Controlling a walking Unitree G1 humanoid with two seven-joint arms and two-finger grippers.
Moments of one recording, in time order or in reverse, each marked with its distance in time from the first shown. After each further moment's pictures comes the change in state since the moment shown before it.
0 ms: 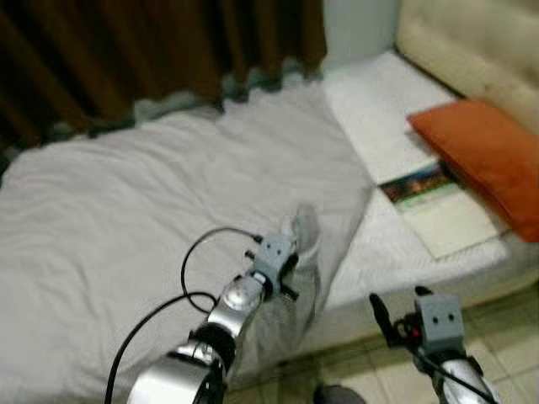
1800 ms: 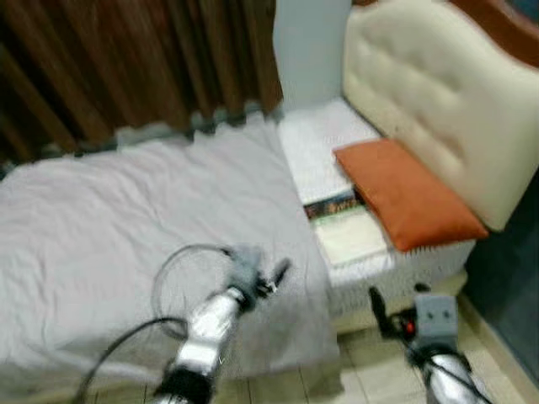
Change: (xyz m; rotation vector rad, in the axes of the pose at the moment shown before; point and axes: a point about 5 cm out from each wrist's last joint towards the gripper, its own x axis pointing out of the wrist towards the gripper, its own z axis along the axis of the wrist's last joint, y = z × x) left arm -0.049 0.027 -0.009 -0.142 -0.245 0.108; right arm 0.009 0.000 0.003 0.075 -0.070 -0.121
